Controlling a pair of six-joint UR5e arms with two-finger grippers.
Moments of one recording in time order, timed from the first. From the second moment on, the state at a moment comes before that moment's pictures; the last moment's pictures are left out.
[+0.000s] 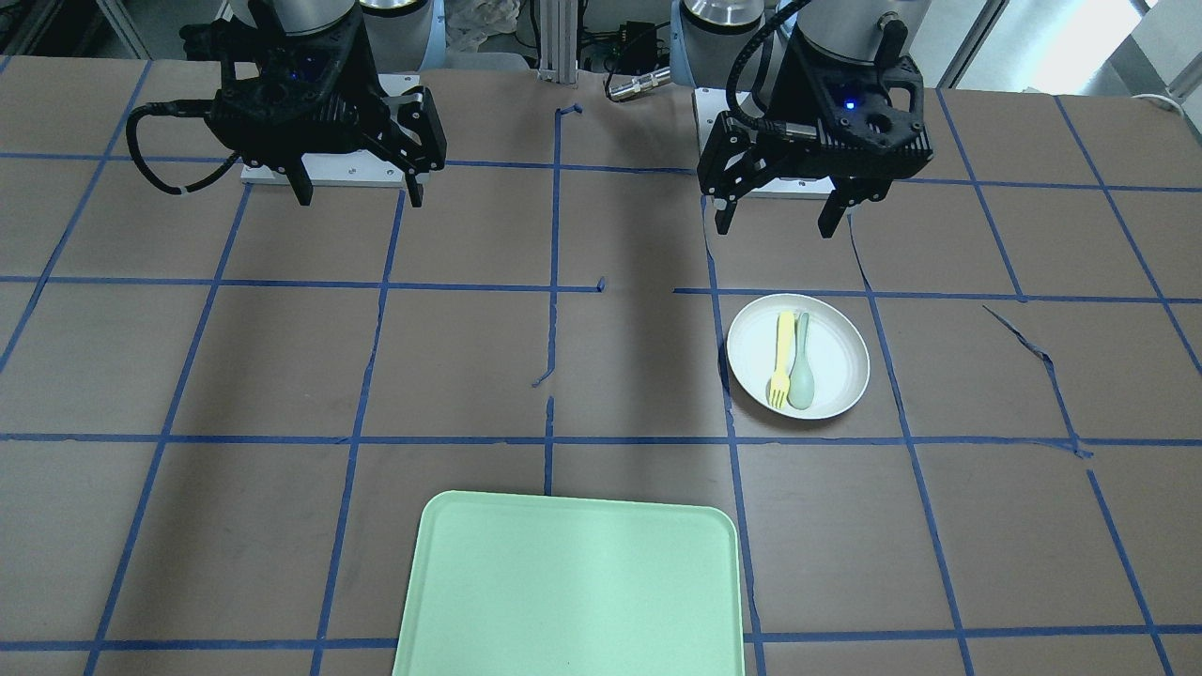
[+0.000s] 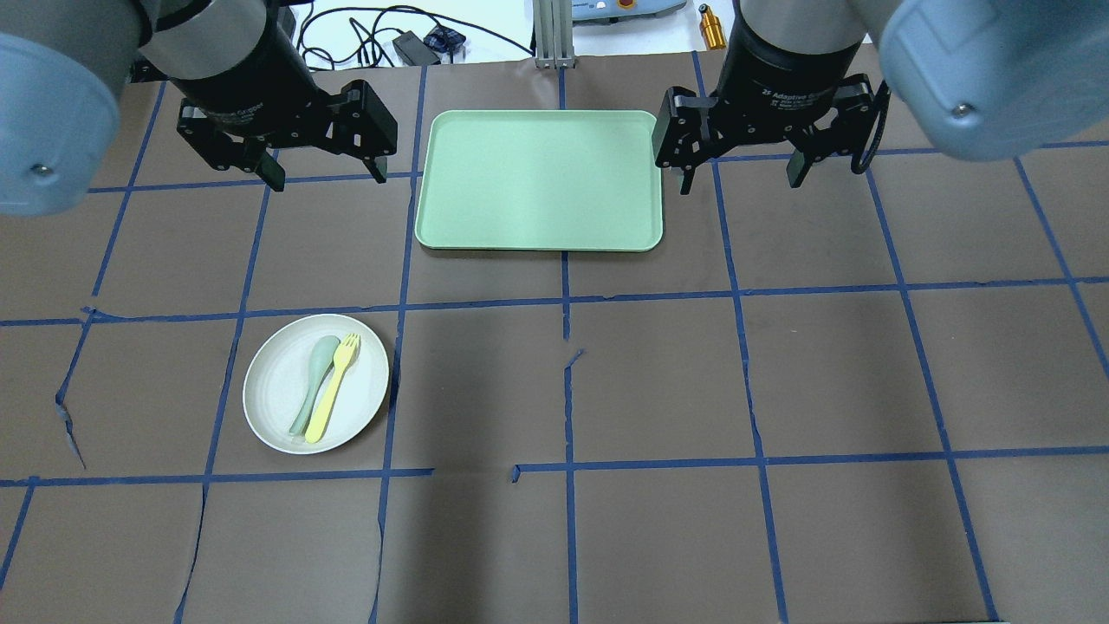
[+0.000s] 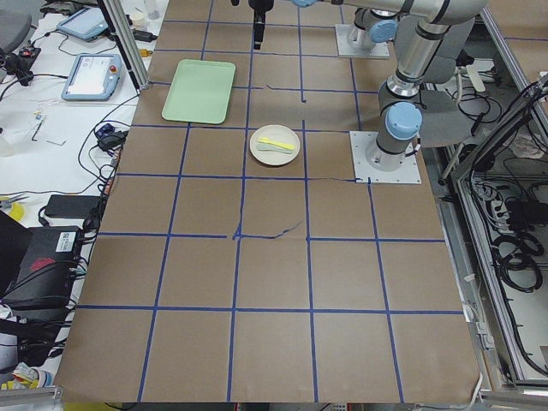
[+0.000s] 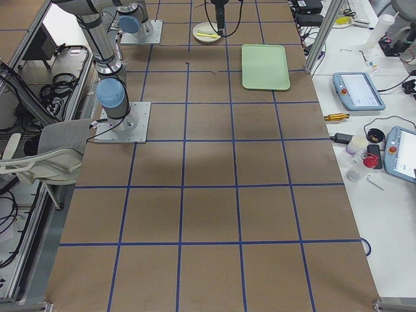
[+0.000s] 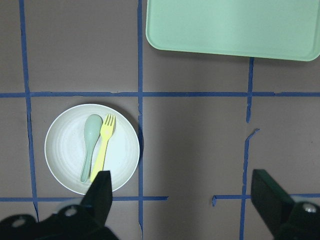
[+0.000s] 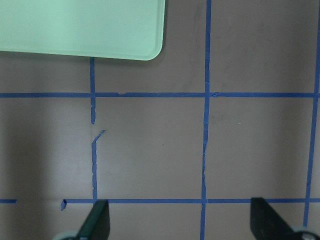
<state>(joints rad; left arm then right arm) -1.66 -1.55 -1.52 -1.51 1.55 -0.11 1.75 -1.56 1.46 -1.52 -1.59 0.16</state>
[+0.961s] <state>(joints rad) -1.66 -1.56 -1.52 -1.50 1.55 -0.11 1.75 -1.56 1.45 -1.53 -1.59 0.16</state>
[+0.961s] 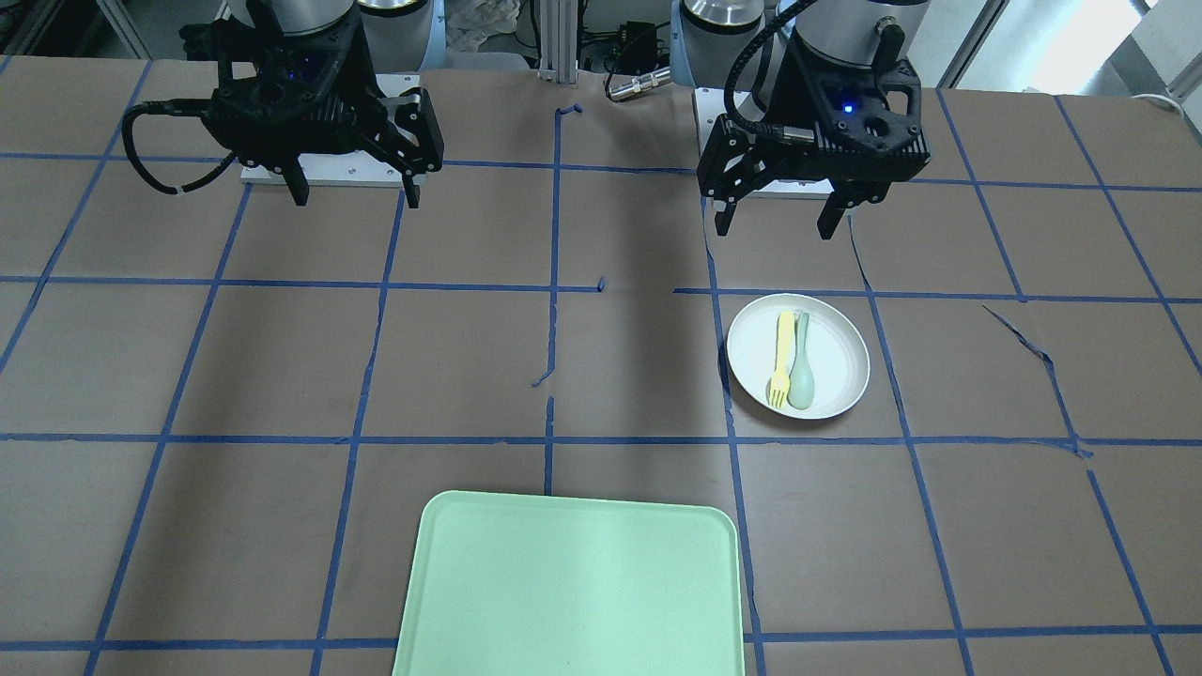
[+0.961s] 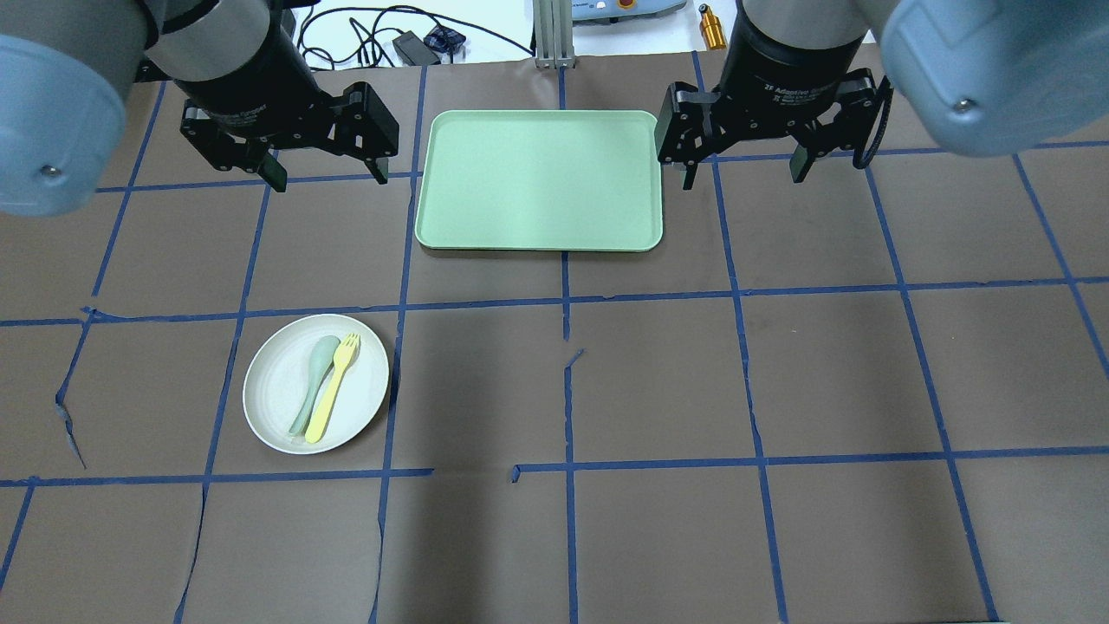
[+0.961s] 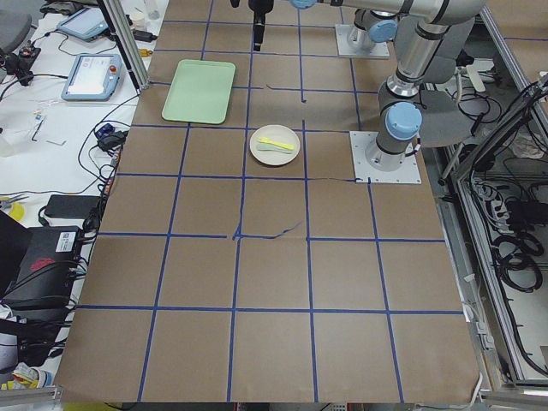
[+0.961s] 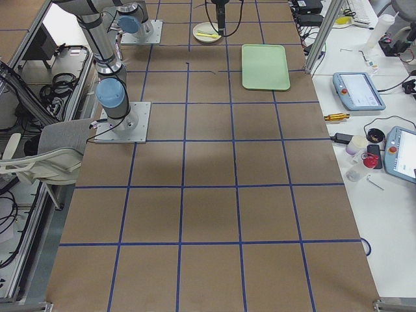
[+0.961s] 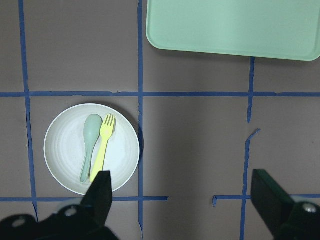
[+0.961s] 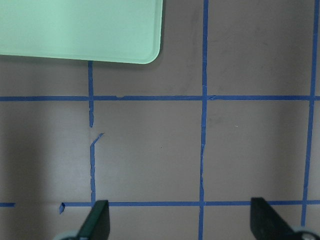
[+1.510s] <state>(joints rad) -1.65 -1.56 -1.51 -1.50 1.55 -0.11 1.75 -1.55 1.45 -1.53 -1.59 0.16</state>
